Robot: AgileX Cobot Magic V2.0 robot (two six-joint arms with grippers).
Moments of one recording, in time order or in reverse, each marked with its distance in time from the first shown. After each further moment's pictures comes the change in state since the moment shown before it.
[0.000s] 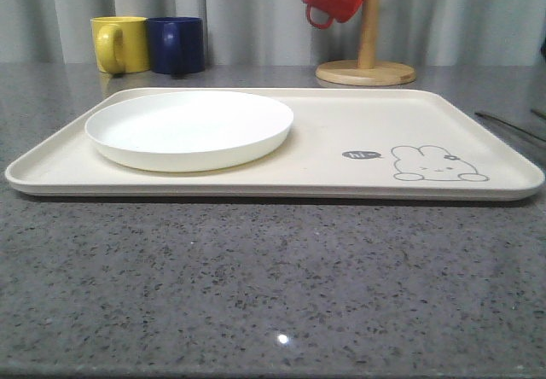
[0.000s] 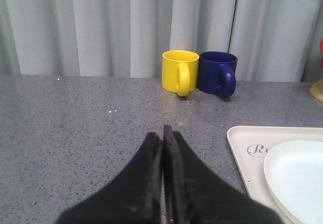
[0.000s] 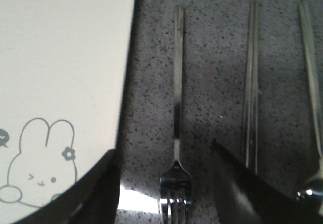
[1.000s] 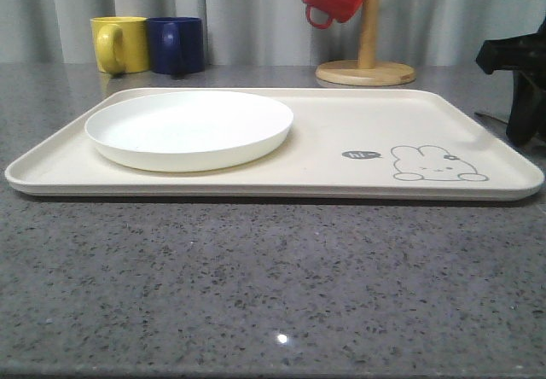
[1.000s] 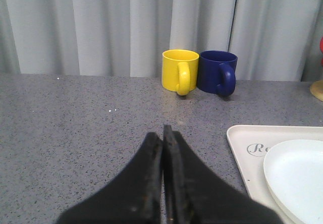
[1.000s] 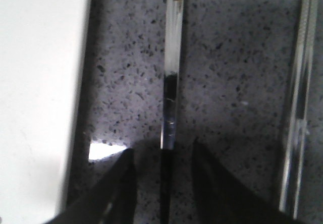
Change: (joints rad) left arm 0.000 0.000 0.002 0.000 0.000 0.000; right arm 0.005 0.278 -0.060 -0.023 -0.044 -0.011
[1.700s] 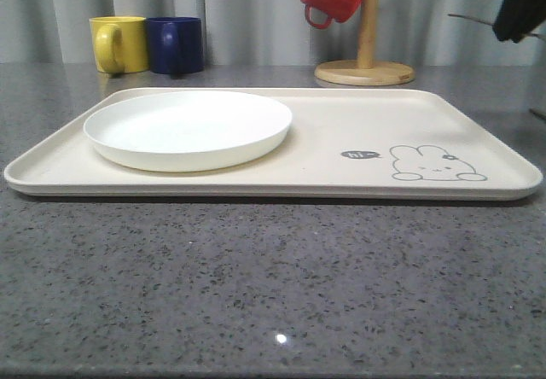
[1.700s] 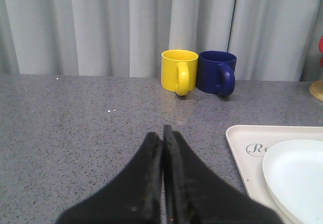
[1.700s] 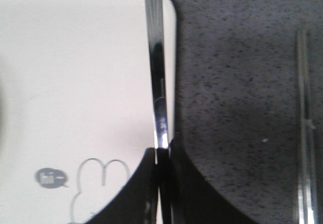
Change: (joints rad) left arm 0.000 0.000 0.000 0.000 0.000 0.000; right arm 0.117 -0.121 -0.184 -0.009 0.165 0.215
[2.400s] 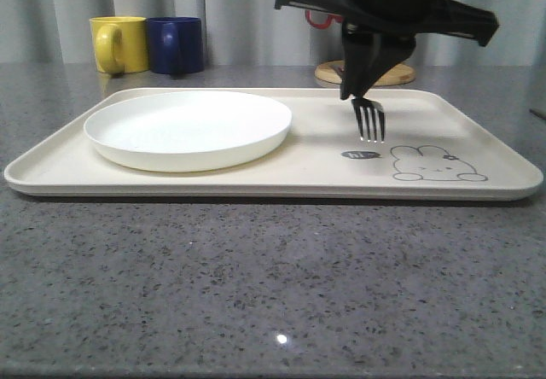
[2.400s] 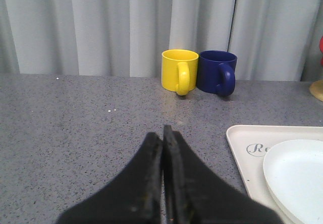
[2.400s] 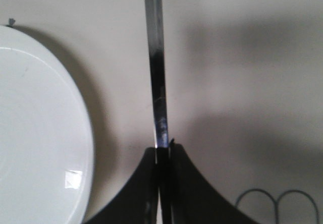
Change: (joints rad) left arm 0.000 0.000 0.000 0.000 0.000 0.000; right arm 0.381 0.232 -0.086 -0.276 -0.117 0.574
